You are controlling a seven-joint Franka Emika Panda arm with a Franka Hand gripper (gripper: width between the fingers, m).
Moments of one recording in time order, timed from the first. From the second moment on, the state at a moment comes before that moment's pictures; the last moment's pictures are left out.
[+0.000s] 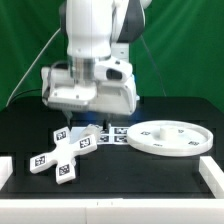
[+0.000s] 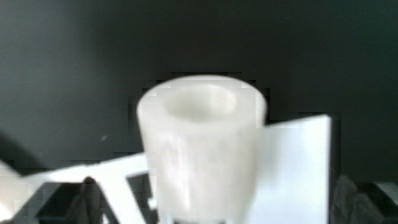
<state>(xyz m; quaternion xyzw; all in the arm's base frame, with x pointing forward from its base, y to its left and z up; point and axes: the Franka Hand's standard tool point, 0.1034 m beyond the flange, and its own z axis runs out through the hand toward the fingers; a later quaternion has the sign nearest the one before) 0.382 -0.069 0.057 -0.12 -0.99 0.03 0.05</state>
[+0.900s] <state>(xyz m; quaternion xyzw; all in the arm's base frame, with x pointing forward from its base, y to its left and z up) 0.396 -0.022 0.081 -0.52 -0.85 0.06 0.01</state>
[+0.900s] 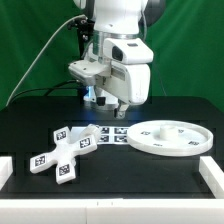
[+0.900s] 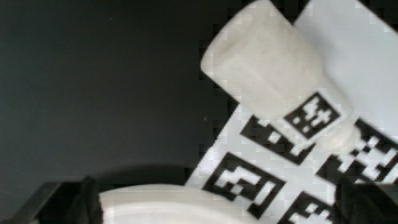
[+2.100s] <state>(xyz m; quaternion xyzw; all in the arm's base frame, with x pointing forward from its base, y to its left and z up) 0.399 0.065 0.071 -0.94 -0.33 0.05 0.03</state>
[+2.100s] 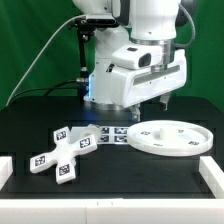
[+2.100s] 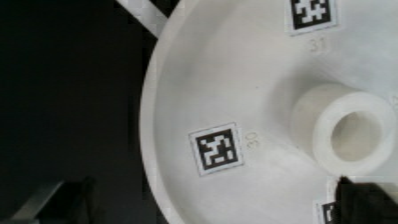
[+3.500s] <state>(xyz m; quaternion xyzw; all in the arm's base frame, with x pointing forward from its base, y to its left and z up) 0.353 0.136 0.018 -1.00 0.03 0.04 0.06</state>
